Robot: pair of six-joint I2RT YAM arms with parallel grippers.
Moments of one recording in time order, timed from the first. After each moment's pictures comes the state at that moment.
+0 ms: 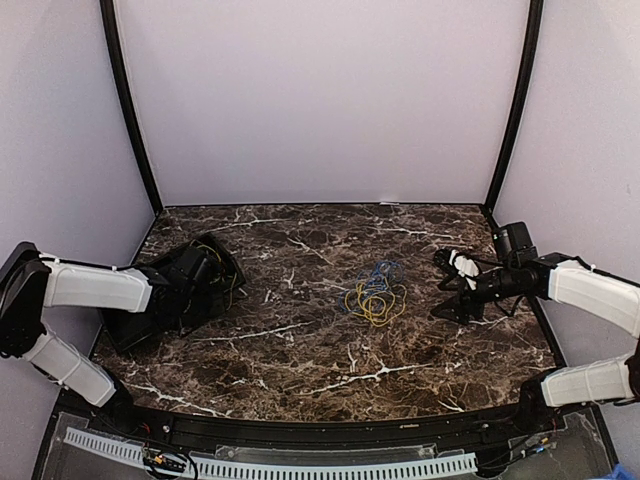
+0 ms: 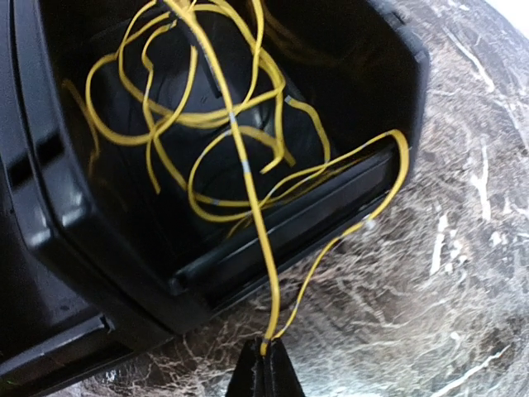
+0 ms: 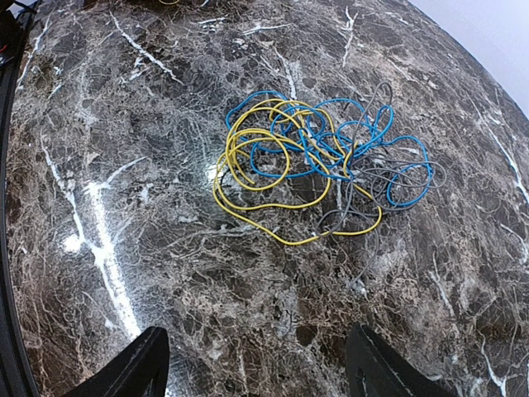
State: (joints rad) left arm -0.60 1.43 0.65 -0.21 -0.32 -0.79; right arm 0.26 1.14 0.66 -0.45 -0.61 -0.69
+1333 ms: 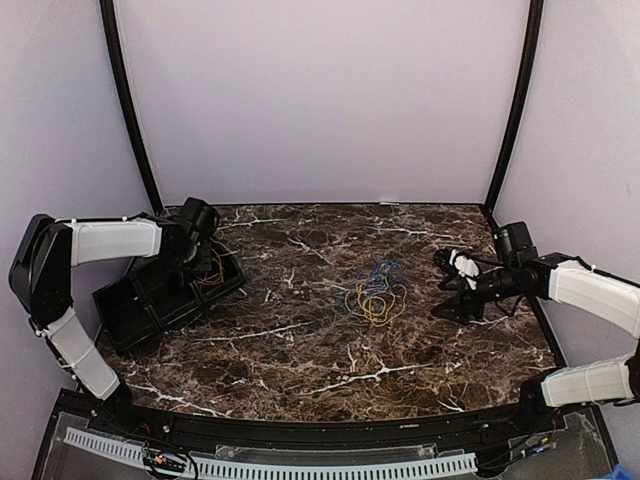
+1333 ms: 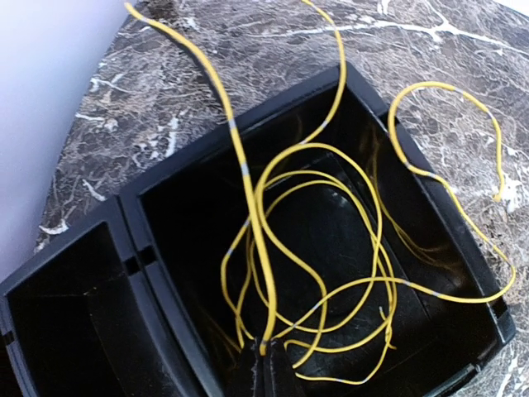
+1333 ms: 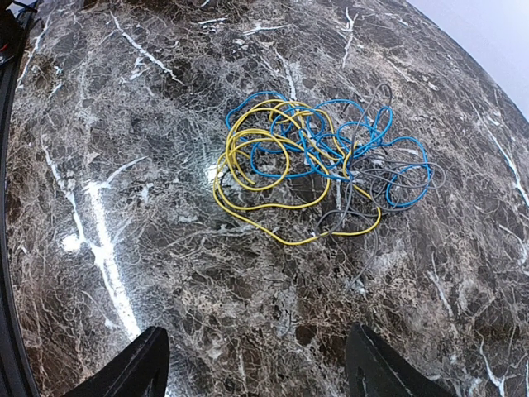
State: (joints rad) left arm -0.39 1.66 1.07 -0.48 -0.49 -0.48; right arm 0.26 1.13 0.66 -0.45 -0.61 -0.69
